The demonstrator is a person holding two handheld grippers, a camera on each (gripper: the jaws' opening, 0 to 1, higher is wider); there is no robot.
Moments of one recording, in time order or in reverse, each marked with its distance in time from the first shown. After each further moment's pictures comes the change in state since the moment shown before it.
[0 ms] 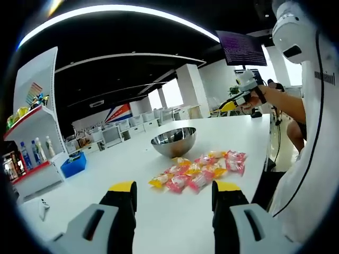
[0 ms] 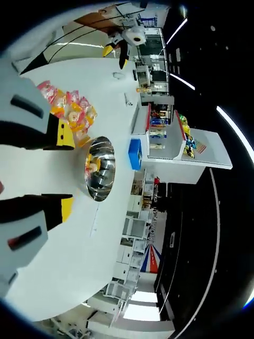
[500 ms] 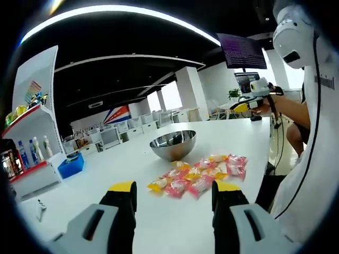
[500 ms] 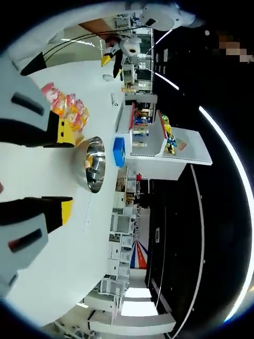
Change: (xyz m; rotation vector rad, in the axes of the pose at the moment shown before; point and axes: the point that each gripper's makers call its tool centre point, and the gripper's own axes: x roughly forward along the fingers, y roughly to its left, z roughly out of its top) left arm 0.013 0.001 0.003 -0.012 -0.014 -0.011; right arm -0.048 -0.019 -0.015 0.033 -0.148 -0.046
